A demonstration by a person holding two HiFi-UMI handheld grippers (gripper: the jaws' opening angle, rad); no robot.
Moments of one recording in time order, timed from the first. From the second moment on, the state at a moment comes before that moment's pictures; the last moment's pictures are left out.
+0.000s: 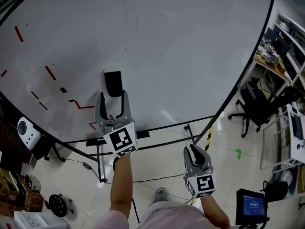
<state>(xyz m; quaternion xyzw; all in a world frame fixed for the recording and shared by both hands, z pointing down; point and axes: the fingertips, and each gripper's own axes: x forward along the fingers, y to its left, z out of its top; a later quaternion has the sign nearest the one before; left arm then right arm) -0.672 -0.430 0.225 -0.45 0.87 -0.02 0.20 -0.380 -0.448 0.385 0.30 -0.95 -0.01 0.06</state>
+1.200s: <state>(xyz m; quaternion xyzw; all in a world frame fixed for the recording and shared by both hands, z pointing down) -0.006 -0.072 0.284 -0.62 0.78 0.06 0.08 0.121 -0.127 0.339 0.32 -0.95 0.00 -0.06</state>
